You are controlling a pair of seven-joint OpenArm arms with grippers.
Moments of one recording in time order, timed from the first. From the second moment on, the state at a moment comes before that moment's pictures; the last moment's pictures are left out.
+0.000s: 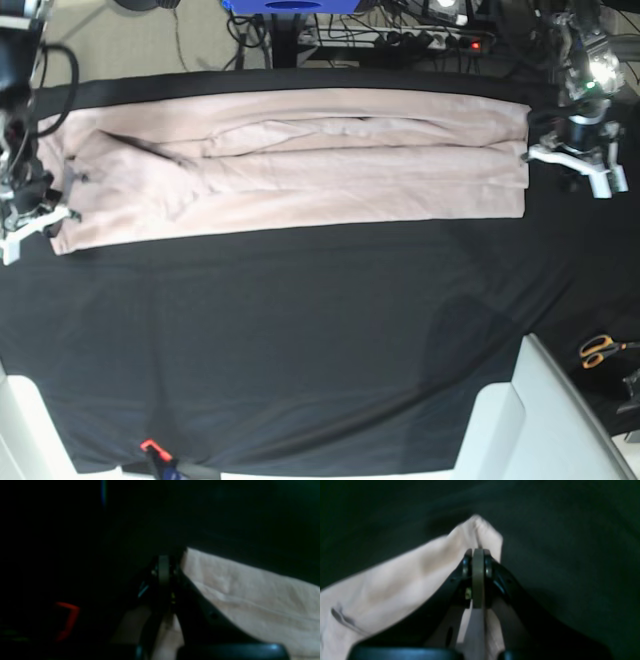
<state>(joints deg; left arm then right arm) 22.9 -11.7 -30.9 90.3 -18.3 -9.6 18.1 -2.4 19.2 16.3 64.1 25.4 15.4 -23.9</state>
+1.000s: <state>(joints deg) 21.0 -14.8 -43.6 69.3 -37.6 -40.9 26.1 -28.4 10.9 26.2 94.0 25.7 16.7 -24.0</state>
